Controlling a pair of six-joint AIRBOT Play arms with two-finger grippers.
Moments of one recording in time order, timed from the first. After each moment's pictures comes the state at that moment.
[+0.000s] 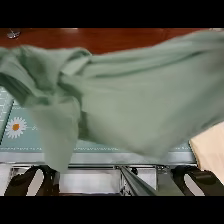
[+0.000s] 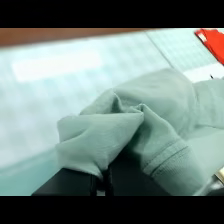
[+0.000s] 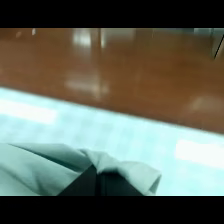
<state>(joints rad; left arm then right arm) 0.29 -0.65 1.24 0.62 -1.48 -1.24 0.04 -0.71 1.74 -1.33 1.44 1.49</state>
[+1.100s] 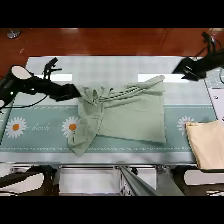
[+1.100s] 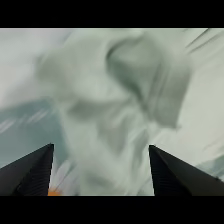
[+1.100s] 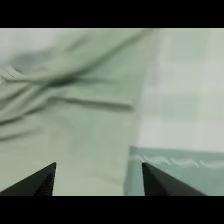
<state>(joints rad) 0.02 -1.35 1.05 0.96 -1.21 -1.28 -0.29 -1.54 1.54 -1.12 1.45 1.44</state>
